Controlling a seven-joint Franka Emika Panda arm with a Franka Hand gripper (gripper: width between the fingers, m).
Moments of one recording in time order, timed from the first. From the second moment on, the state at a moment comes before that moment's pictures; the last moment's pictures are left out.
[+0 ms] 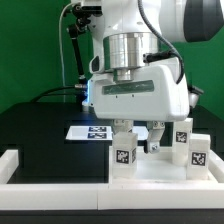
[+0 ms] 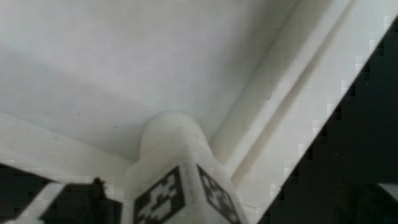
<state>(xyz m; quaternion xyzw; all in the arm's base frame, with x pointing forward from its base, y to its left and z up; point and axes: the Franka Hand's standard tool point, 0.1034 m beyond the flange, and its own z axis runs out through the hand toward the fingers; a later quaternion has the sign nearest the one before) 0.618 0.002 0.070 -0.87 0.49 -0.09 0.07</state>
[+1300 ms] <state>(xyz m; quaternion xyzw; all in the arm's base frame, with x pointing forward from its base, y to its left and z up) 0.619 -0.006 0.066 -0.83 0.55 -0.03 0.04</state>
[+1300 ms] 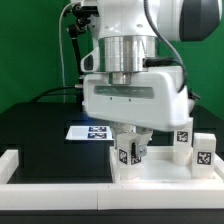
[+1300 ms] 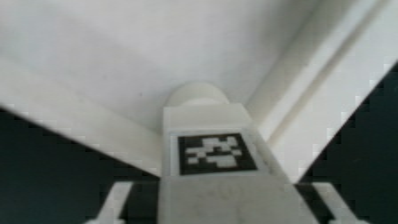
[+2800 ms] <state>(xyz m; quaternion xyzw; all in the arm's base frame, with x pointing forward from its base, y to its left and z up) 0.611 0.011 0.063 -0.91 0.42 -0.01 0.04</state>
